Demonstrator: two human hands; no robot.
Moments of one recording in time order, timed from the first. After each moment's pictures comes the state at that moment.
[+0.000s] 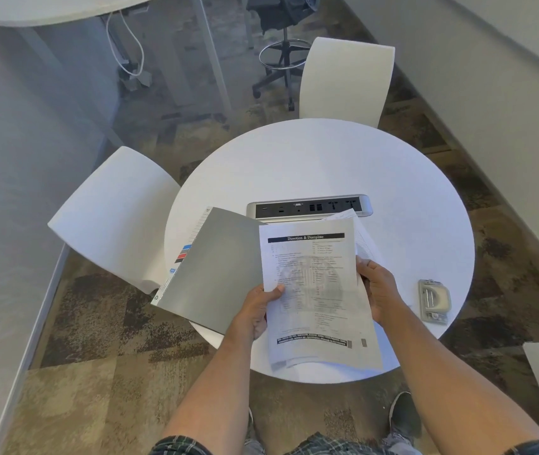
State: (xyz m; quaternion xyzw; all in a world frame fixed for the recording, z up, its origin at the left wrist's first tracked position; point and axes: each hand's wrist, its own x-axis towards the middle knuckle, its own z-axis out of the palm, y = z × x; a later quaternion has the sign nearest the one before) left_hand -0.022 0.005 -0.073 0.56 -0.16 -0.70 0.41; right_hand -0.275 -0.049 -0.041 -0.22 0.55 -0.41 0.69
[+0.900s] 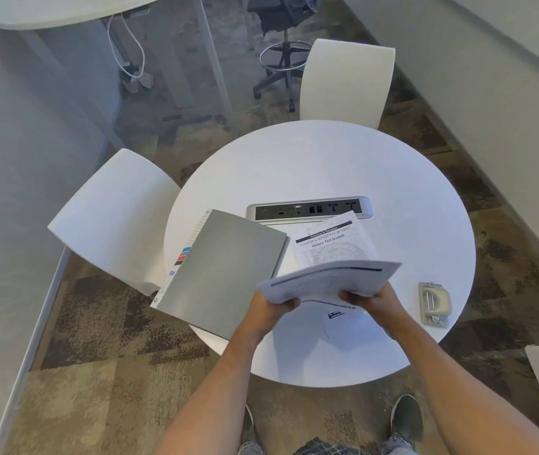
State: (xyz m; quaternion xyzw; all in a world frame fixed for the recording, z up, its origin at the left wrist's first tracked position) left_hand -0.040 0.008 -0.059 0.63 -0.38 -0.56 0.39; right_hand -0.294 -0.035 -0.064 -0.47 0.50 -0.38 0.62
